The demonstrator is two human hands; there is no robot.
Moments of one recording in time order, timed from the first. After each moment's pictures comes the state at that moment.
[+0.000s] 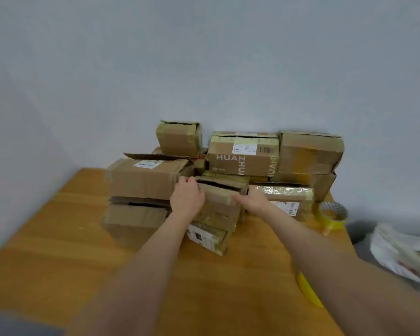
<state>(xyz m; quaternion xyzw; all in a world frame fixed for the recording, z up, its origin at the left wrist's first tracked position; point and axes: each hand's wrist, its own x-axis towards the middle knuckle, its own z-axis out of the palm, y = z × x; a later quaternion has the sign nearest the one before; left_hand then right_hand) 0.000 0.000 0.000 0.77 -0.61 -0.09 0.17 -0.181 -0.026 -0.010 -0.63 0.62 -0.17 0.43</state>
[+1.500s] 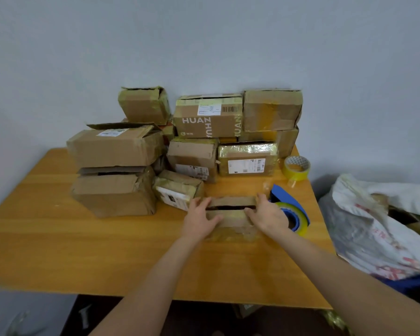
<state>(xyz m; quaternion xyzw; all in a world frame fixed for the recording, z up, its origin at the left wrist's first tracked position) -0.095 0.107 -0.106 0.71 -0.63 -0.28 0.15 -0.286 0.093 -0.086 -0.62 0.73 -0.05 0.27</state>
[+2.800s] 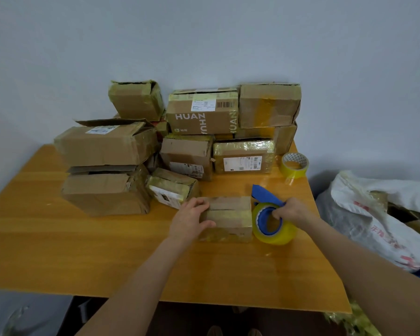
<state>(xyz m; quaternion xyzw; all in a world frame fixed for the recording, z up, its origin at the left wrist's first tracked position) -0.082 0.100 -0.113 0.64 -0.75 -0.16 0.09 -0.365 0.055 -0.109 -0.47 0.77 -0.04 0.43</state>
